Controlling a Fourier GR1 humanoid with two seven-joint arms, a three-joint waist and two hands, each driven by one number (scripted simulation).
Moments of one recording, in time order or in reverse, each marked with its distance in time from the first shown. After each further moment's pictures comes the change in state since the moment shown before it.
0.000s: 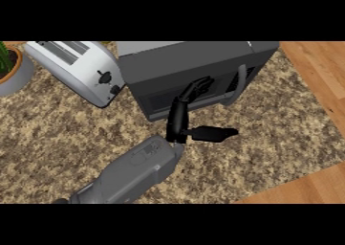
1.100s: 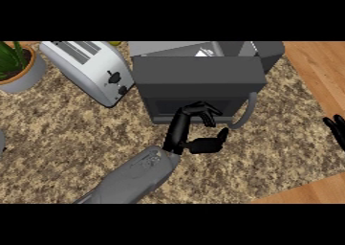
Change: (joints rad) left arm 0.083 0.001 -0.011 -0.011 -0.246 -0.125 0.063; right arm 0.211 0.200 0.164 0.043 -0.194 0.119 0.004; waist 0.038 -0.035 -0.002
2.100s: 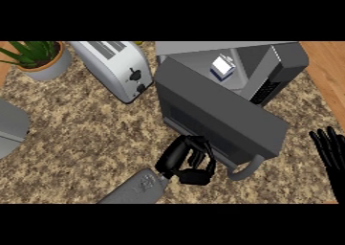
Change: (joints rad) left arm 0.205 0.007 0.004 -0.023 -0.382 -0.309 0.068; right arm 0.055 0.124 0.014 0.193 0.125 -0.091 -0.147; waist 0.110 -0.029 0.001
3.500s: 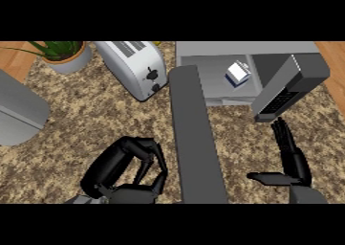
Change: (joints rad) left arm 0.472 -0.007 0.548 -0.876 -0.308 -0.659 0.451; right arm -0.397 0.141 -0.107 0.853 0.279 -0.252 -0.273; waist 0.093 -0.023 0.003
